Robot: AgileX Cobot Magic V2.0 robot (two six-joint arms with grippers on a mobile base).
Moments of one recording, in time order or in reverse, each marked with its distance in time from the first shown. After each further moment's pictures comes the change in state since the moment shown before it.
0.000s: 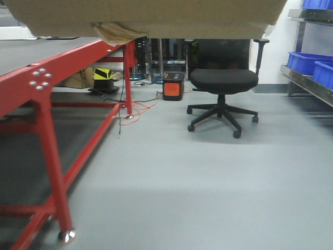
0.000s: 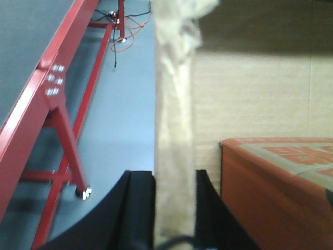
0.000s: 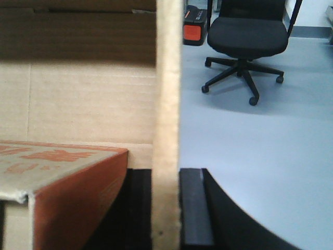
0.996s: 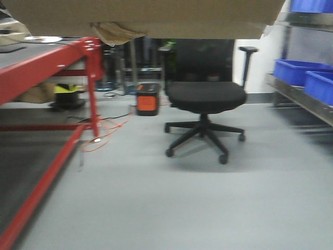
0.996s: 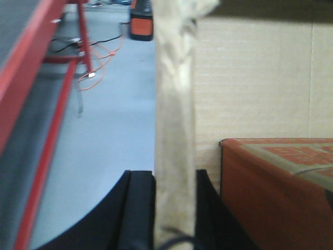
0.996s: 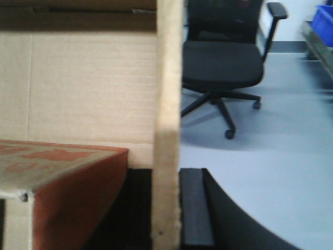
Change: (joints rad) left arm 0.000 0.000 0.000 0.002 0.002 0.000; right arm 0.000 0.000 0.000 0.000 0.000 0.000
